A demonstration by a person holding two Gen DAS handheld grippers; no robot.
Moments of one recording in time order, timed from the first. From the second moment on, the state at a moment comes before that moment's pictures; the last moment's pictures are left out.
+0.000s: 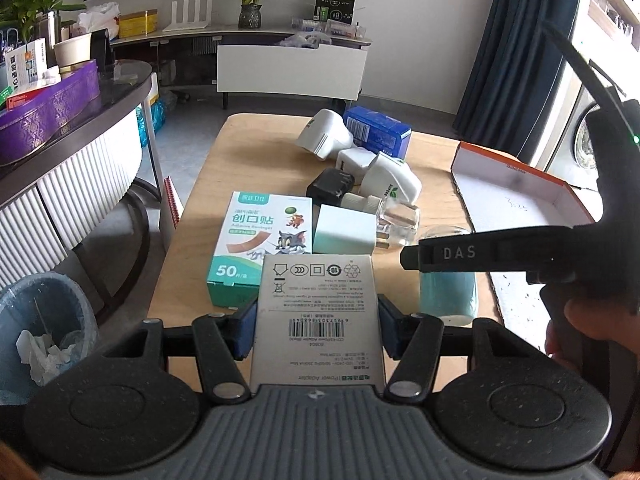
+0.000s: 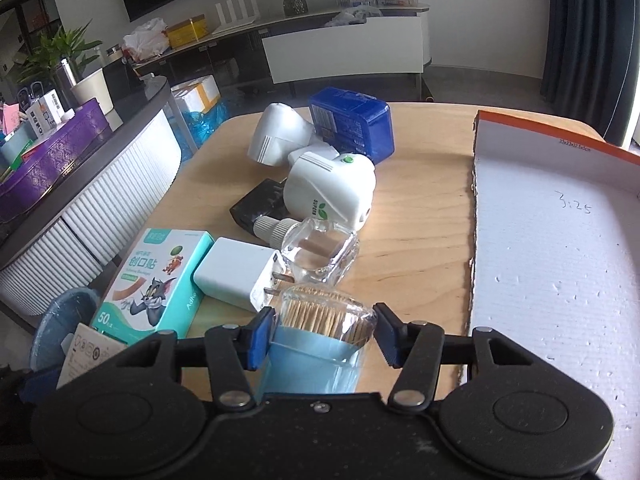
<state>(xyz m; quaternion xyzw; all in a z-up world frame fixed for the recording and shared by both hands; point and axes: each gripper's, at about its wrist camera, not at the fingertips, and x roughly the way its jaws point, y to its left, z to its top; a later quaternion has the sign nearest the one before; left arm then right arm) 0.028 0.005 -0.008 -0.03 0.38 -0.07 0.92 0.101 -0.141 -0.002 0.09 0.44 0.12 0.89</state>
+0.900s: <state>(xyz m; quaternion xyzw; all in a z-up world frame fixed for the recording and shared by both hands) 0.086 -0.099 0.036 -0.01 0.36 -0.18 0.92 0.064 -0.277 0.067 0.10 0.36 0.03 0.93</state>
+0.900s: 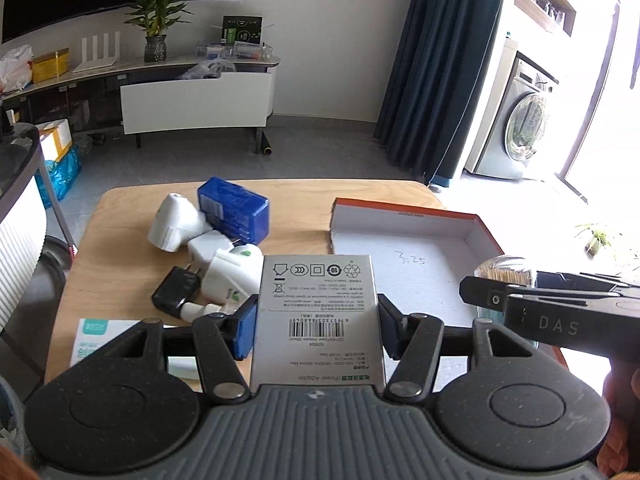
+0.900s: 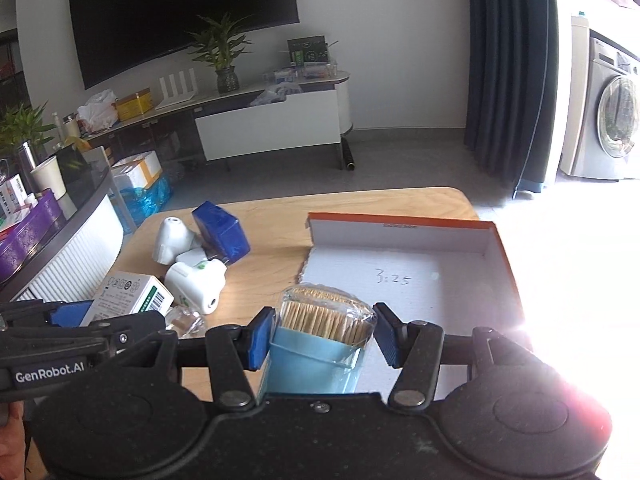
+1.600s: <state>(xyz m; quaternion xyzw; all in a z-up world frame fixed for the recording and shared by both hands) 0.102 -0.160 0.033 0.02 0.35 -0.21 0.91 0.075 -0.327 0.052 0.09 0.36 -0.02 0.93</state>
